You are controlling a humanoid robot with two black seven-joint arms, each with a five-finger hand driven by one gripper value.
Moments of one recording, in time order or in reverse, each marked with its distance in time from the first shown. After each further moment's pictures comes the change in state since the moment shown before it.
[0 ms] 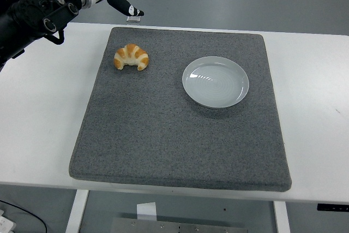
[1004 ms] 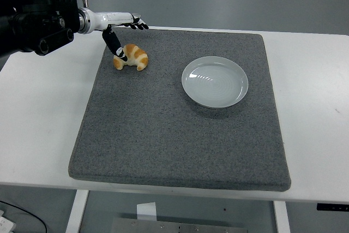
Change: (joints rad) left arm -0.055 0.058 0.221 -0.188 0.218 0.014 -0.011; right arm 0.000 0.000 0.000 0.000 0.000 0.000 0.000
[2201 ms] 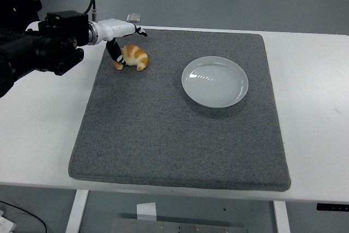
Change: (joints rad) left arm 0.130 -0.125 0.045 0.176 0.088 0.160 0.005; right arm 0.000 0.000 0.000 0.000 0.000 0.000 0.000
